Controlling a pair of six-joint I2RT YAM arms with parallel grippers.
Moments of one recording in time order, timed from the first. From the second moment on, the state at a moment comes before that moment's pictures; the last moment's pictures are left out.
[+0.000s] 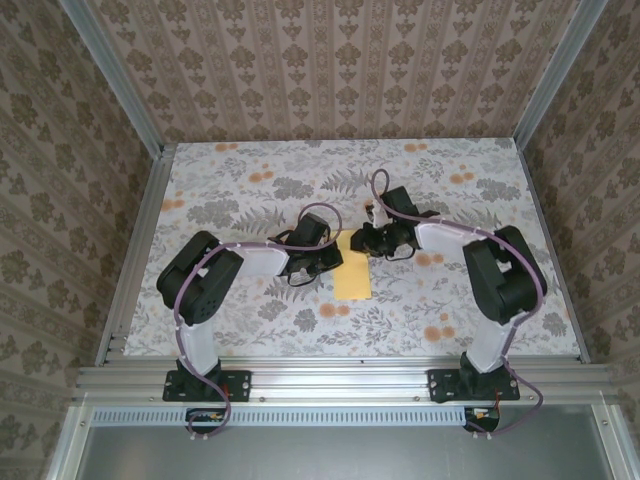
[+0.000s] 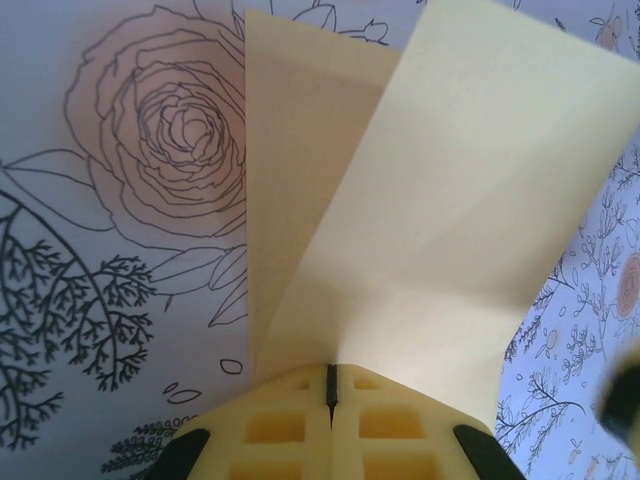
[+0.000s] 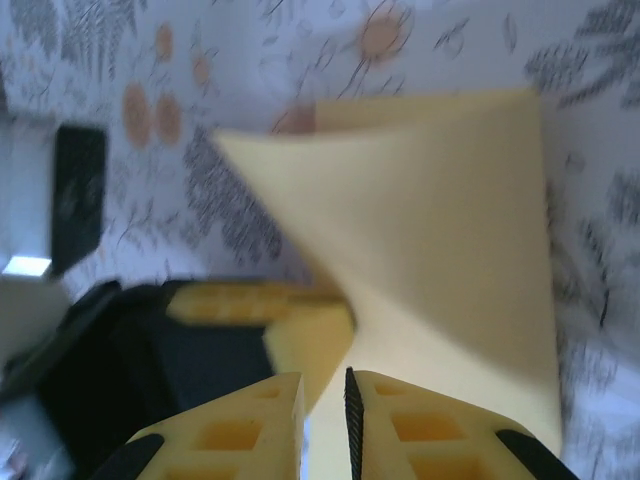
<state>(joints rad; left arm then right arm) -0.75 1.88 0.96 0.03 0.24 -0.93 0.37 1.83 1.07 -0.26 -0.55 0.58</state>
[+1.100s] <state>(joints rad) -0.75 1.88 0.97 0.00 0.24 -0.91 0.29 2.05 1.23 -0.21 -0.53 0.64</state>
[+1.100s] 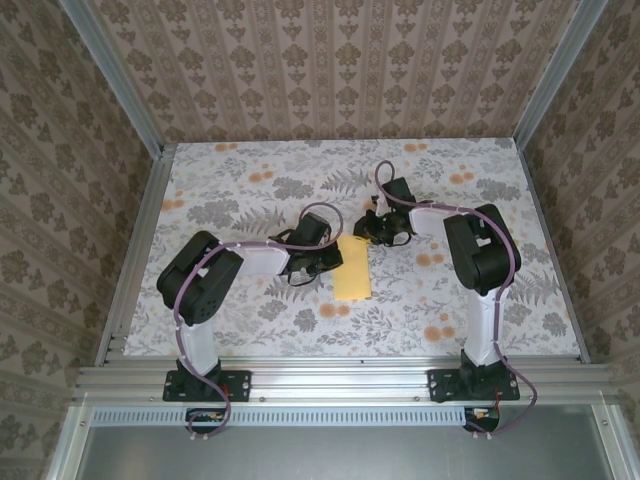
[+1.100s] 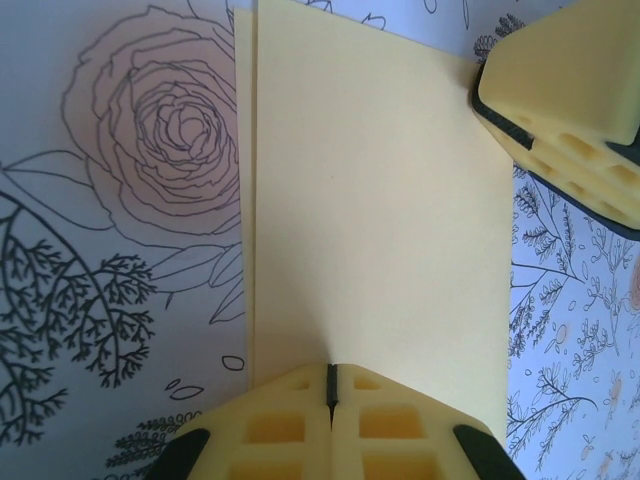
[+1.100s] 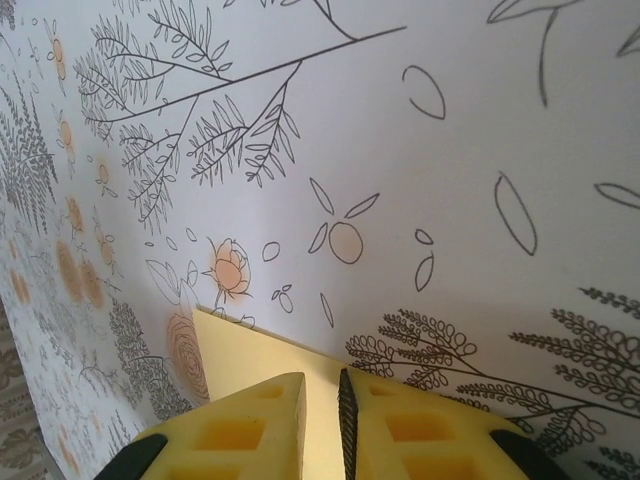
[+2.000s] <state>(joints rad) -0.75 1.88 0.98 -0.02 0.23 -0.91 0.36 1.97 1.14 -0.23 -0.55 0.63</state>
